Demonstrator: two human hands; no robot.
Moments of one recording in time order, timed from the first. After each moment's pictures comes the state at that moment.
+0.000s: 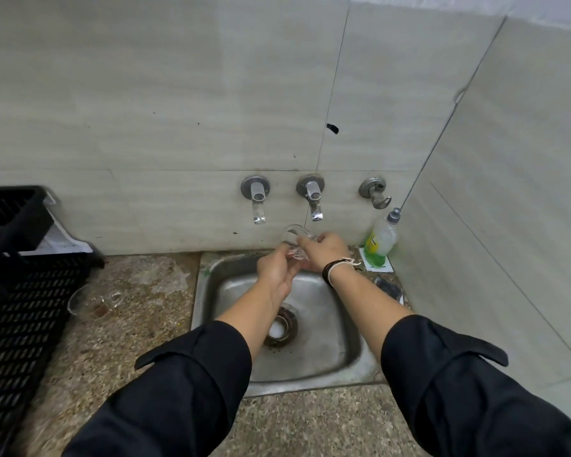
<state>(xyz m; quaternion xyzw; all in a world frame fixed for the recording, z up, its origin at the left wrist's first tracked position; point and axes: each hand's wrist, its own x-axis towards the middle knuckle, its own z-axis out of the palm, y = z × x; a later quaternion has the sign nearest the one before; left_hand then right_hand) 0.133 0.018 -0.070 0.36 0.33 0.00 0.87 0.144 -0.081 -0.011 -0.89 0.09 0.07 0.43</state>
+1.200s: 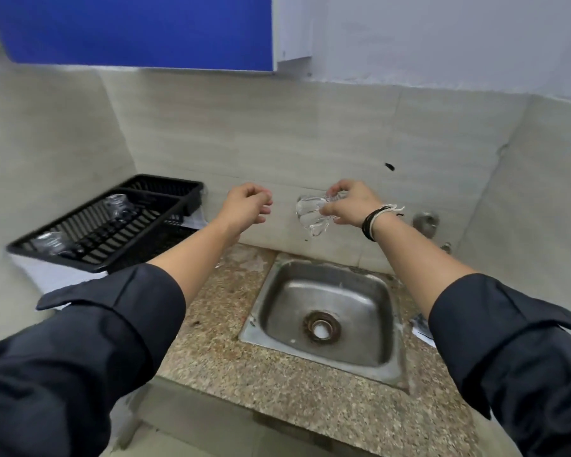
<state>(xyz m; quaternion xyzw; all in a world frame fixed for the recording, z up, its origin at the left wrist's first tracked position) -0.066 0.117 0.130 0.75 0.20 0.22 0.60 0.049 -0.090 0.152 -0.85 -0.22 0.08 0.47</state>
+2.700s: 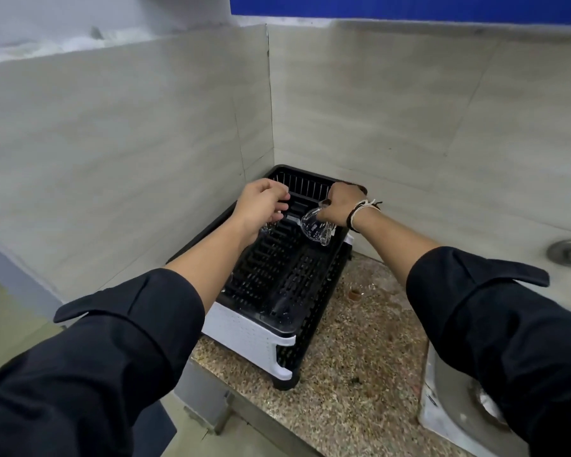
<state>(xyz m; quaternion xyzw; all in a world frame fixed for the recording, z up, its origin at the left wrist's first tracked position) -0.154 0.555 0.092 0.67 0.31 0.25 0.62 -0.004 0.431 0.107 -0.90 -0.39 0.08 0.16</state>
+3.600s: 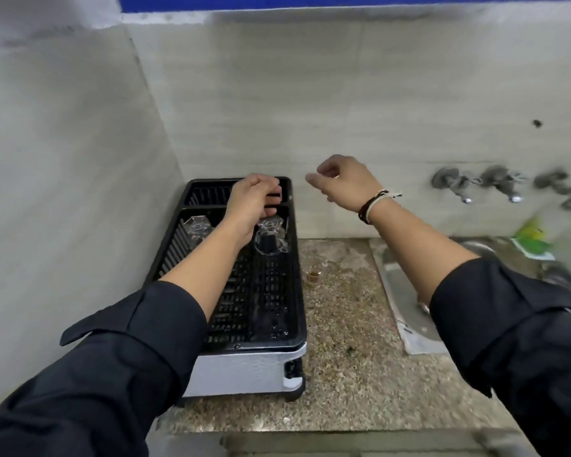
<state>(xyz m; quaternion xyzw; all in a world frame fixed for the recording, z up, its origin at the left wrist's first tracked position) -0.082 0.547 0.090 0.69 0.14 0.12 0.70 -0.021 0.354 0.130 -0.89 -0.20 -0.02 0.41</state>
